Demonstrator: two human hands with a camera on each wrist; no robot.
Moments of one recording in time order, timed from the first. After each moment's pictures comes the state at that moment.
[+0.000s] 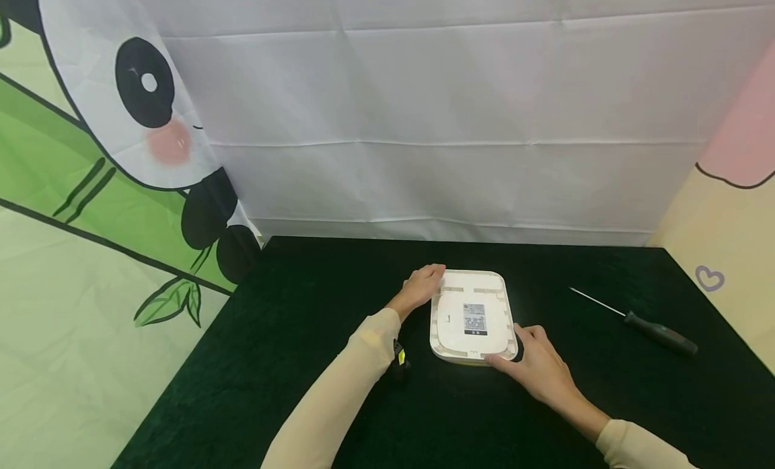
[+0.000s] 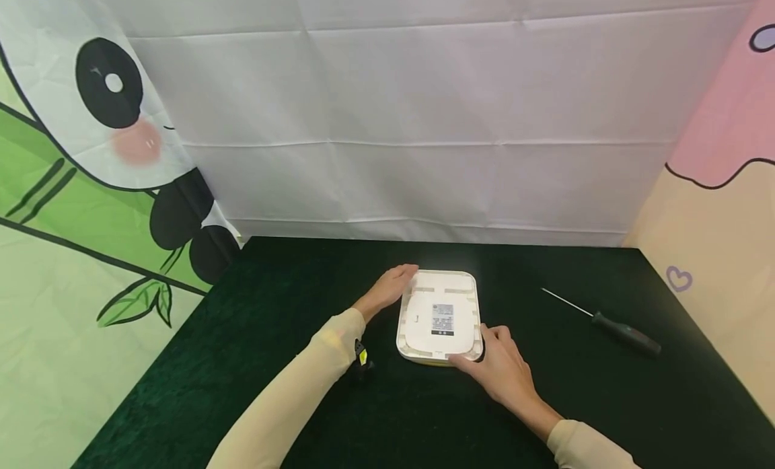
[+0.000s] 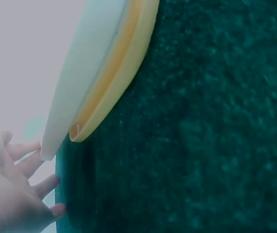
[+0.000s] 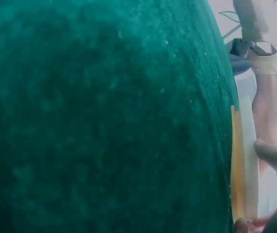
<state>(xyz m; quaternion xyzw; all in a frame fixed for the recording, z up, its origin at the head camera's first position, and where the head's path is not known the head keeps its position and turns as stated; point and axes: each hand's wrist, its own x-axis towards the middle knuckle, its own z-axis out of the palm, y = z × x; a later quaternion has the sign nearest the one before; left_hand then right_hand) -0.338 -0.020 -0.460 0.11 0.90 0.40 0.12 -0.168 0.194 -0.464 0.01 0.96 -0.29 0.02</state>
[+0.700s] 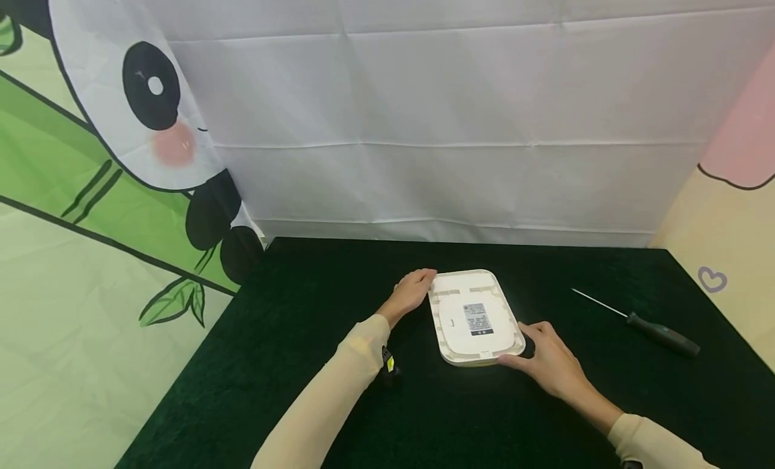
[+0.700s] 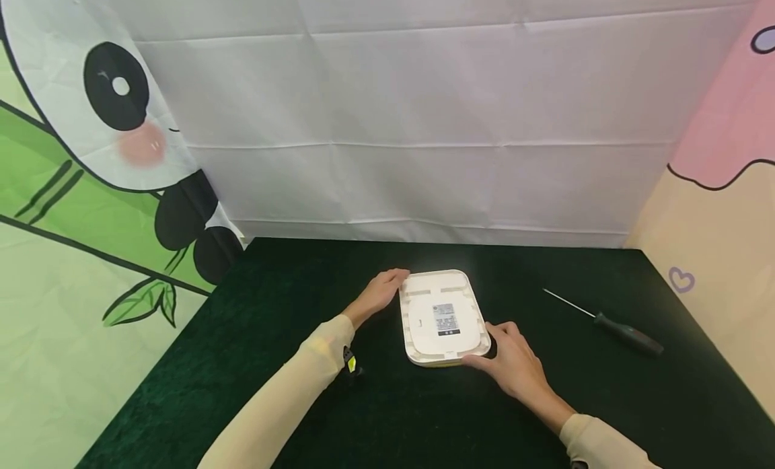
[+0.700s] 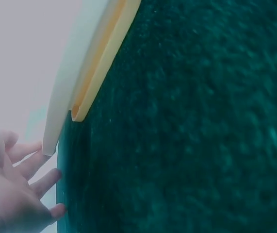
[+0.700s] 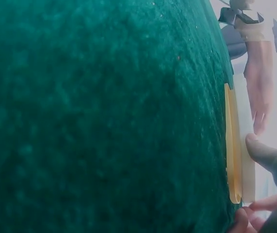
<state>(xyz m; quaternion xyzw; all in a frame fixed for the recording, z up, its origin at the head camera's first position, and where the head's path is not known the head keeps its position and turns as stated) -0.329 -0.044 -0.461 0.11 0.90 0.41 0.09 -0.176 0.212 -0.464 -0.02 0.96 -0.28 0.01</state>
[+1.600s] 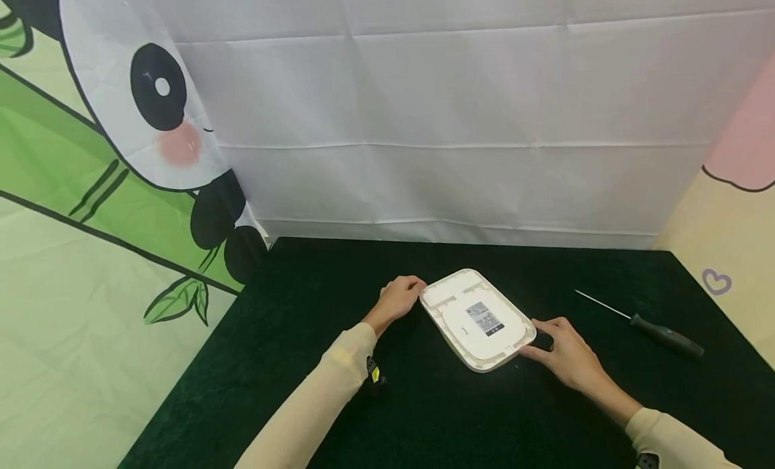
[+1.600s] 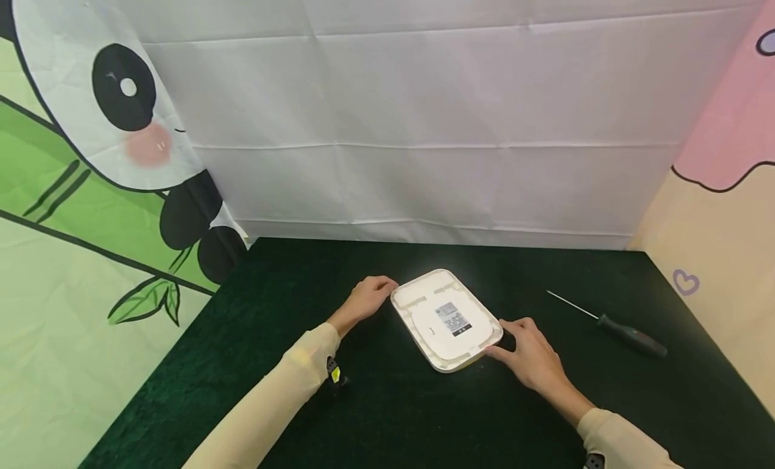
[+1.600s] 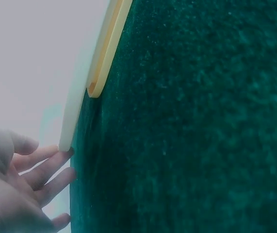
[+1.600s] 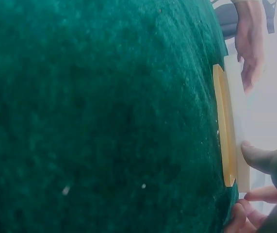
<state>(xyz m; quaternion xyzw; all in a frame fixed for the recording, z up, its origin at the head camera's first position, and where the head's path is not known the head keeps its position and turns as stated) -0.315 -0.067 -0.454 0.08 0.91 0.39 0.07 -0.182 0.239 -0.461 -0.04 0.96 -0.27 0.00</state>
